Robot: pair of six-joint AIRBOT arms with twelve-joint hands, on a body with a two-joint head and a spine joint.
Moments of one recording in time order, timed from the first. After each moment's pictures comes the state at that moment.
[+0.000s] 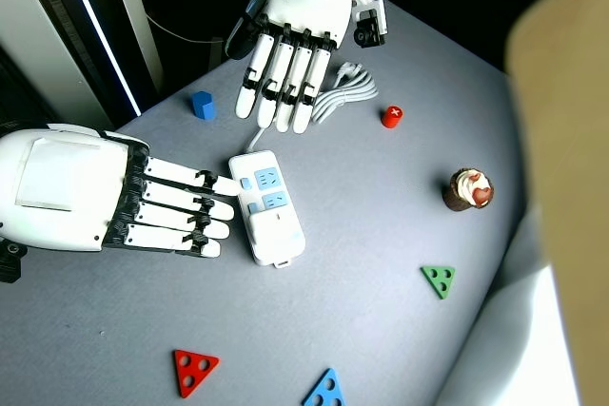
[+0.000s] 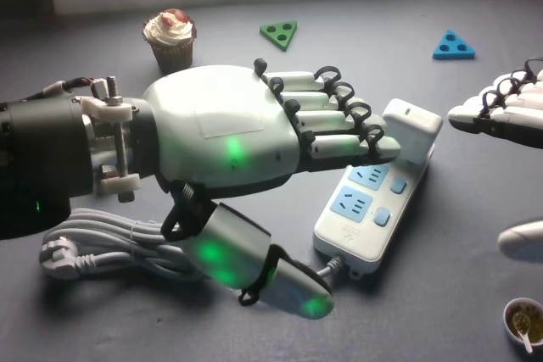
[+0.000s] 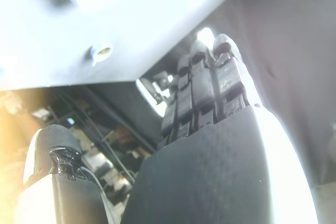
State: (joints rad) left arm 0.50 -0.94 0.90 0.92 -0.41 0.32; right arm -0.69 -0.70 0.90 -0.13 0.80 -0.74
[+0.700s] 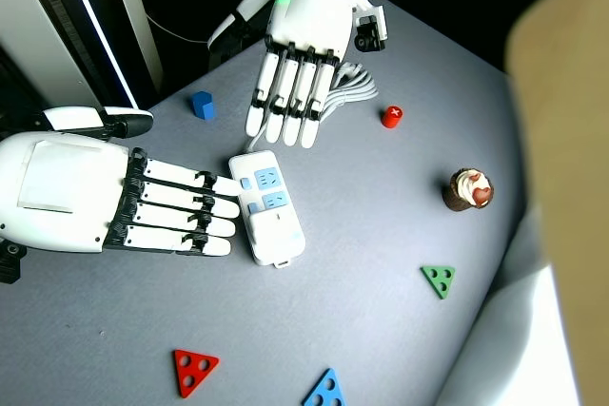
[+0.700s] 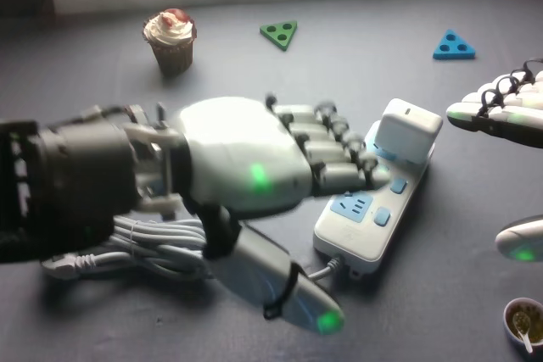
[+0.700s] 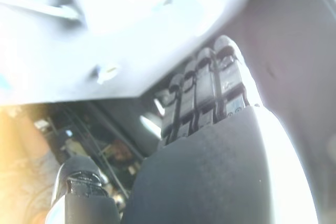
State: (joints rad) left arm 0.54 -1.03 0.92 0.91 -0.24 0.30; right arm -0.69 -0.71 0.90 -0.11 0.80 -0.76
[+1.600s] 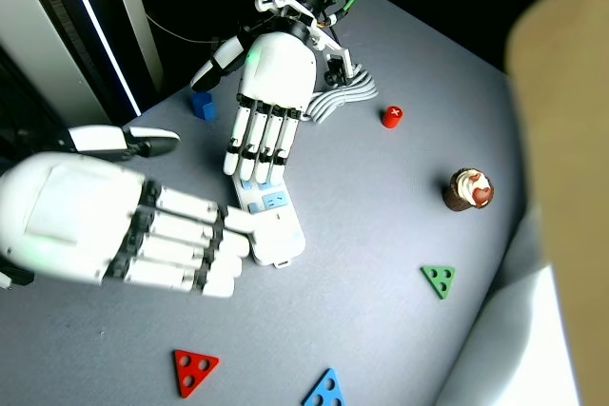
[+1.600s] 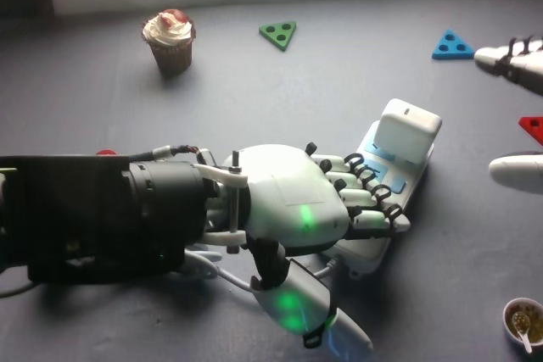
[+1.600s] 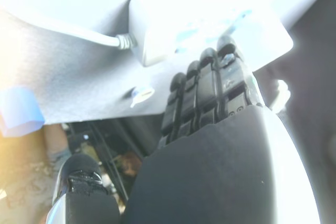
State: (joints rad) left arm 0.58 -1.20 0.99 0.93 -0.14 0.30; right arm -0.66 -0.77 0.91 0.28 0.79 -0.94
